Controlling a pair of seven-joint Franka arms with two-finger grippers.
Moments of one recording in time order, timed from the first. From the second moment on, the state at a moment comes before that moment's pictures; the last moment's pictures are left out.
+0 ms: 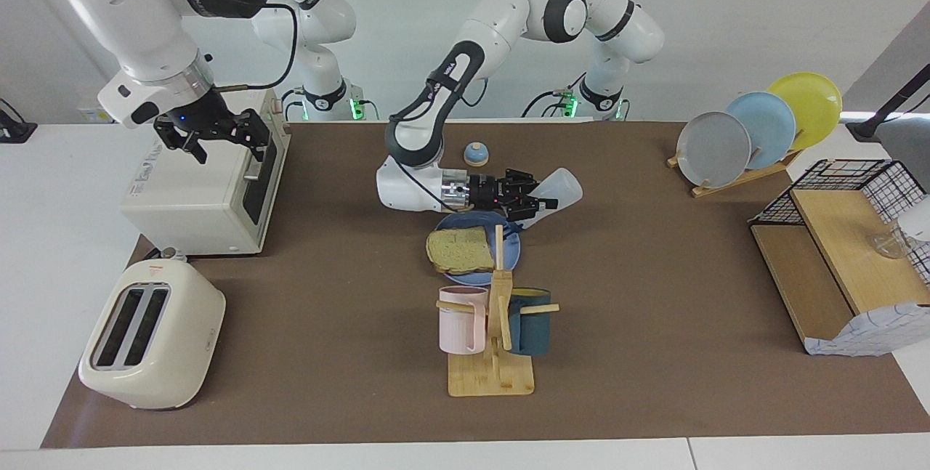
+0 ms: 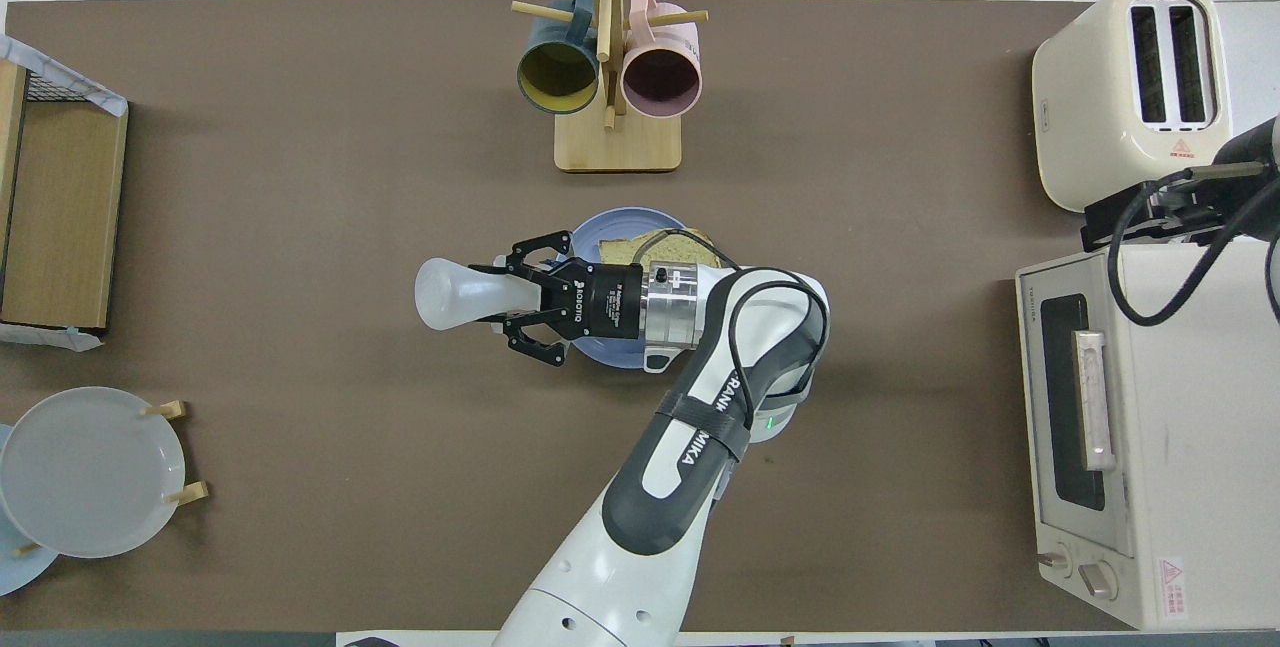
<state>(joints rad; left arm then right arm) -1.21 0.95 0.44 -1.23 0.84 1.07 0.73 0.10 0.03 -0.10 -1.59 0.00 1.54 -0.03</state>
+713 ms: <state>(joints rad) -1.26 0.81 0.46 -1.21 0.74 1.08 0.63 0.10 0.03 -0.10 -1.59 0.00 1.54 -0.03</state>
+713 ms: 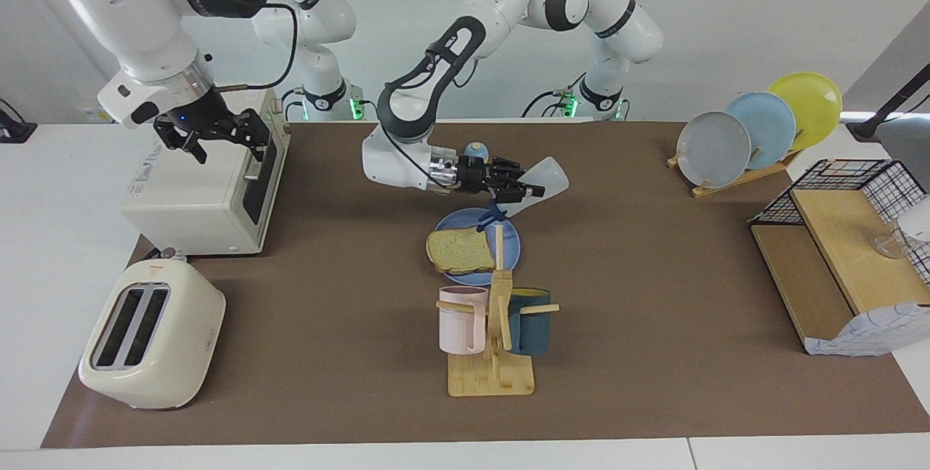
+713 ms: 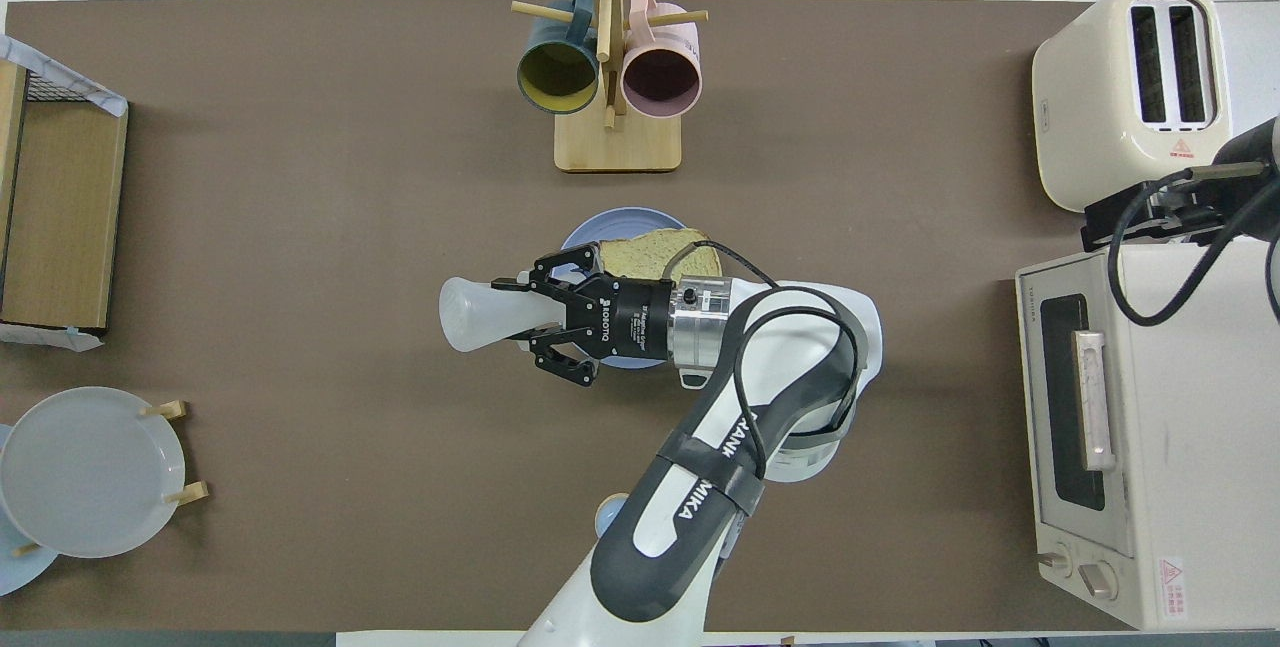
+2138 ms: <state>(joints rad) -0.74 0.04 0.47 -1.77 0.10 2.12 0.28 0.10 0.03 -0.10 -1.59 0.00 1.54 -0.03</state>
